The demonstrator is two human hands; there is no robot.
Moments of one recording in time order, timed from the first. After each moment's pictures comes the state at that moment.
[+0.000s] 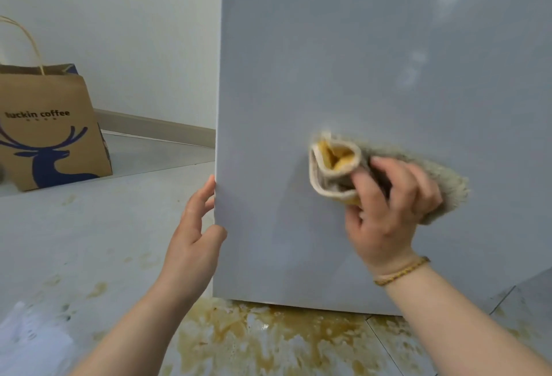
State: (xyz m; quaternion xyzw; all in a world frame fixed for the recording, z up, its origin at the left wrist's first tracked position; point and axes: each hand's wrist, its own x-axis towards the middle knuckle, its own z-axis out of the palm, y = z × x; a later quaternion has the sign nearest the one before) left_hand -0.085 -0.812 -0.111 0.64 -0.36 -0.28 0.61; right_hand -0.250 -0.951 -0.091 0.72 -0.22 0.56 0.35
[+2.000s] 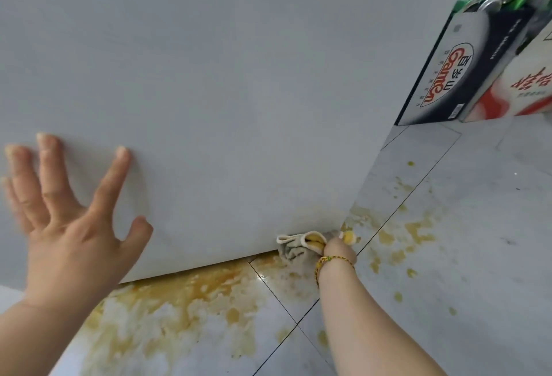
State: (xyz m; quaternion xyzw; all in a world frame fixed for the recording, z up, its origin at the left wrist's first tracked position) left_hand -0.258 -0.927 -0.186 0.79 -0.57 0.07 0.21; right_hand -0.527 -1.034 -0.289 0.06 -0.73 0.37 -0.58
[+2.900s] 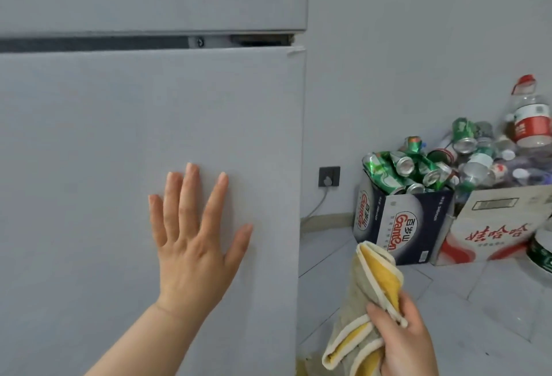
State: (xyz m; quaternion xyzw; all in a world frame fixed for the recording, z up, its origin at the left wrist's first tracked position) left_hand -0.461 -1.041 0.080 0.62 -0.56 0.40 0.38; right_hand -0.686 -1.058 0.008 0.35 -0.51 0.56 -0.54
